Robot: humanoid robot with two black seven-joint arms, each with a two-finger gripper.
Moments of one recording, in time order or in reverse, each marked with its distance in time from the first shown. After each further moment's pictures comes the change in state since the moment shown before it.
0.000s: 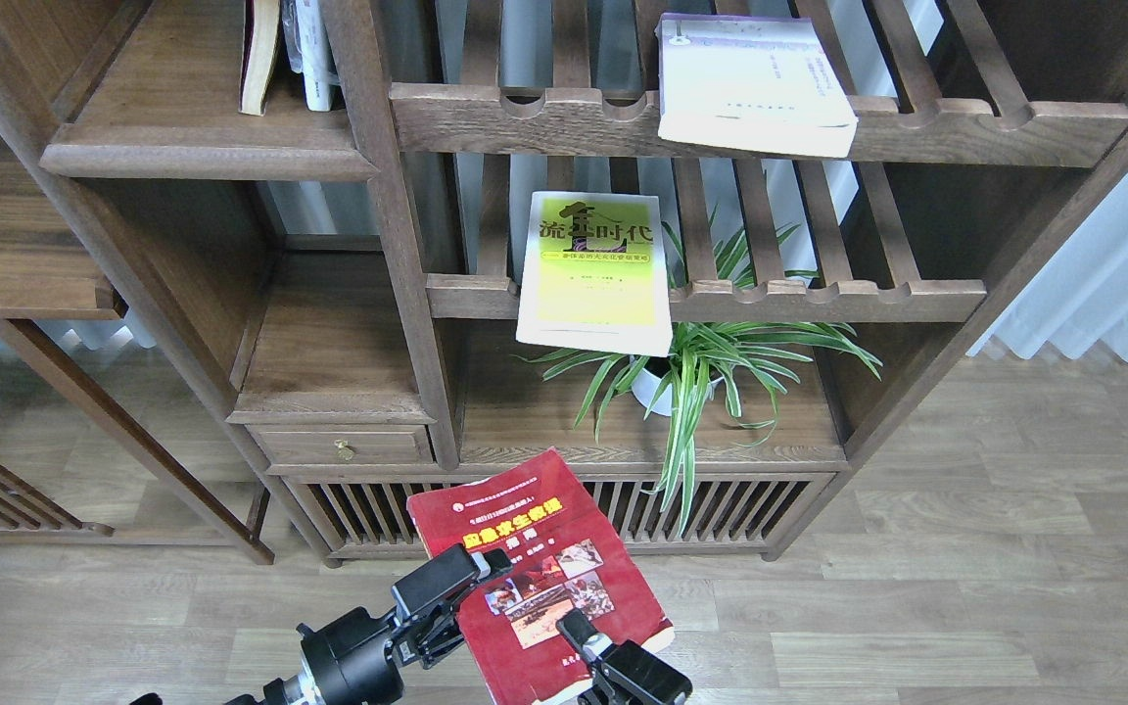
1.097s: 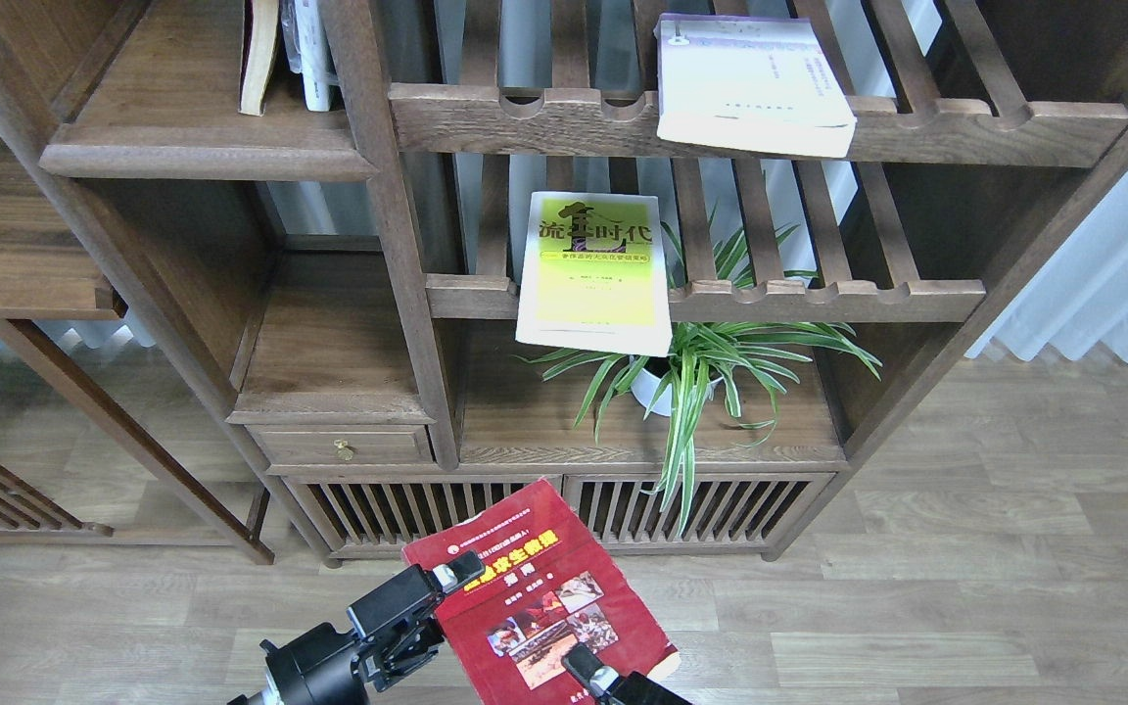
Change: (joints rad) left arm 0.036 0.093 0.007 -0.014 -0.006 0.000 -0.006; right arm -0.016 -0.065 0.000 -0.004 -0.005 0.000 -0.049
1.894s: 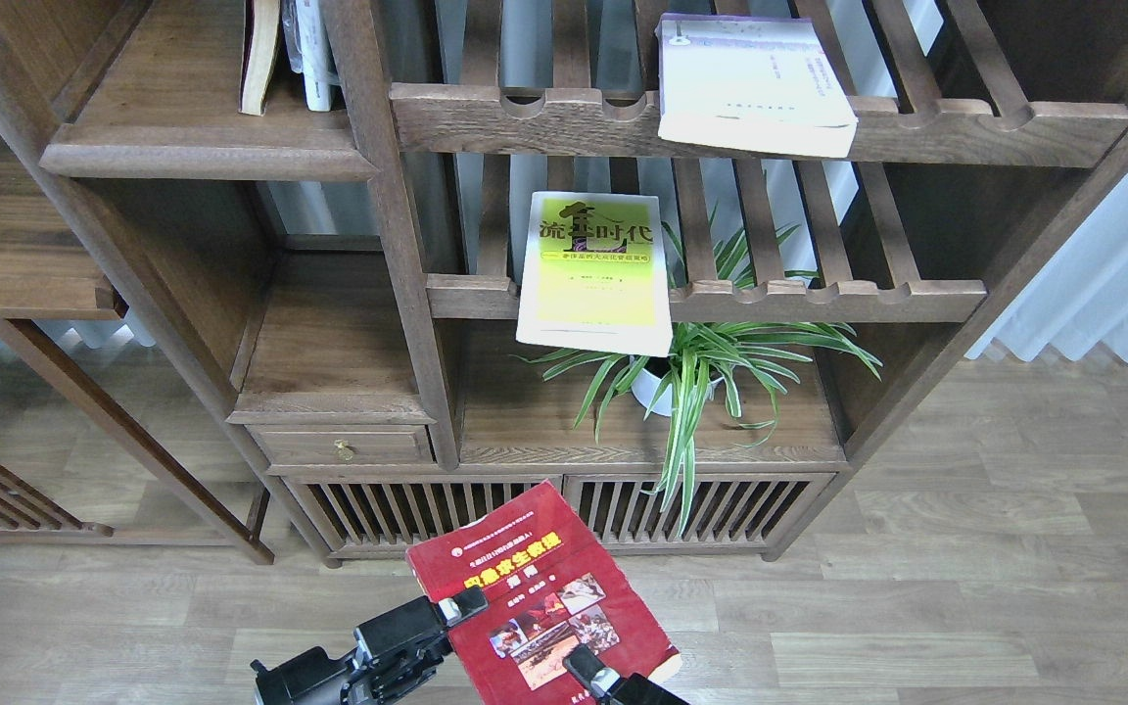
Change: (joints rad) left arm -0.003 0.021 0.030 -0.005 0.003 0.000 0.002; right arm -0.018 0.016 0.000 0.001 -0.020 0.000 0.000
